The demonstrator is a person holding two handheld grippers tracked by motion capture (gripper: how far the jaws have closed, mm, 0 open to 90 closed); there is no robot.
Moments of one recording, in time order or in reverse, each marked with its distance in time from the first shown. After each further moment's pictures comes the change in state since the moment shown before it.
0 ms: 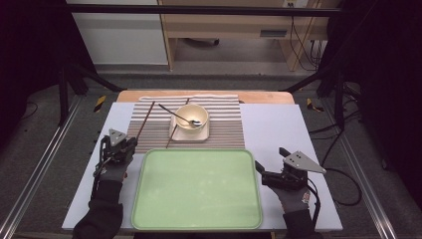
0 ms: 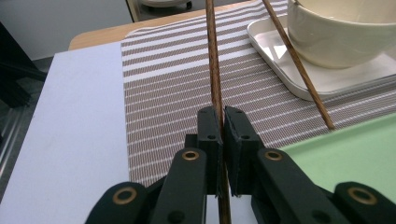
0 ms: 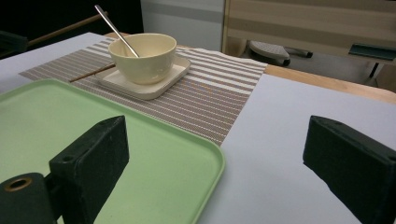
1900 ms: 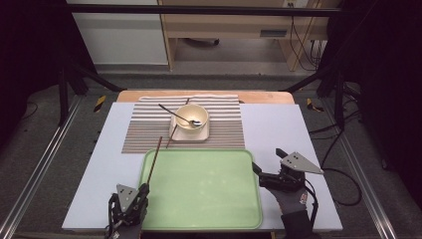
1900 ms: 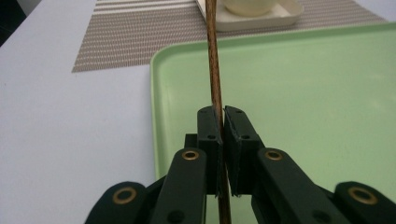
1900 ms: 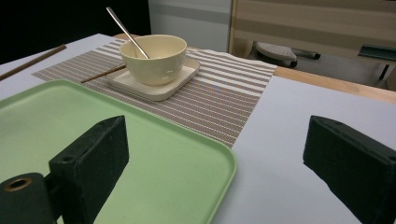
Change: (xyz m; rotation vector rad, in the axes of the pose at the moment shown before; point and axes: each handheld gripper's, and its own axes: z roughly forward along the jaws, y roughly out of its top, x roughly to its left) left arm -0.110 -0.084 -0.101 -0.015 0.044 -0.080; right arm 0.007 0.001 0.001 -0.004 0.026 0.000
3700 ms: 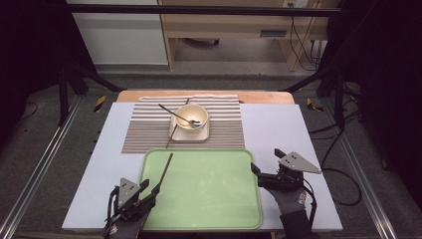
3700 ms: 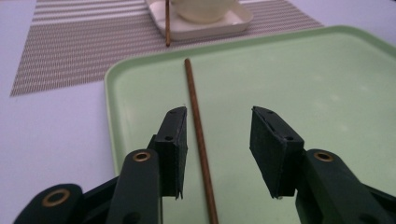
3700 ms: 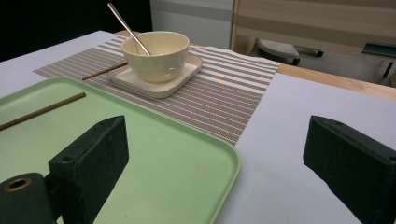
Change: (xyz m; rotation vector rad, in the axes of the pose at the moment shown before) left arm 0.007 0.027 0.005 -0.029 -0.221 0.037; right arm 0.002 -0.001 0.003 0.010 0.008 0.002
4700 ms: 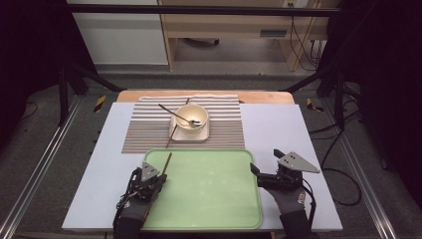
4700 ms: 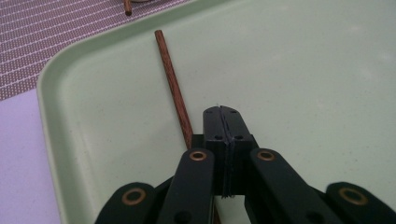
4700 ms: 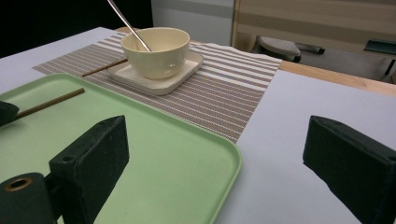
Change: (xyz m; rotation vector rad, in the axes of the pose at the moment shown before) left arm 0.011 0.004 0.067 0.238 -0.058 0.134; right arm 0.000 -0.002 0.002 0.012 0.003 -0.003
